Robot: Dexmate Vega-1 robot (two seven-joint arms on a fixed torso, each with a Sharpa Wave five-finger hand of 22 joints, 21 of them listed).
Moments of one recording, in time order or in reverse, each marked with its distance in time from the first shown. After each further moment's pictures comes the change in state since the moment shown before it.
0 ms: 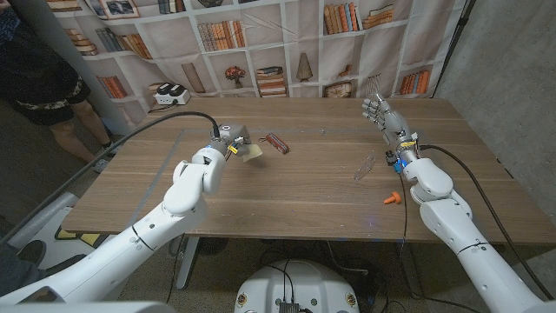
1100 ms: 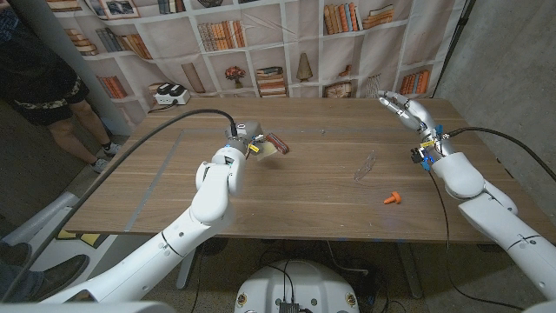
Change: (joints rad) left arm -0.021 -0.149 0.081 -0.031 0.226 0.081 -0.147; left_hand -0.005 0.005 -0.004 0.004 -0.003 0.009 0.001 -0.014 -0.001 0.004 0.000 -0.008 0.004 0.000 0.000 -0.004 -0.001 -0.009 -0.002 -0.008 0.000; right arm 0.000 -0.300 -0.040 0.057 -0.351 0.219 -0.235; right_hand 0.095 0.002 0.037 -0.067 0.004 0.009 -0.078 -0.005 0.000 0.009 -0.095 -0.005 -0.002 0.042 -0.015 -0.004 0.000 0.052 0.002 -0.008 0.000
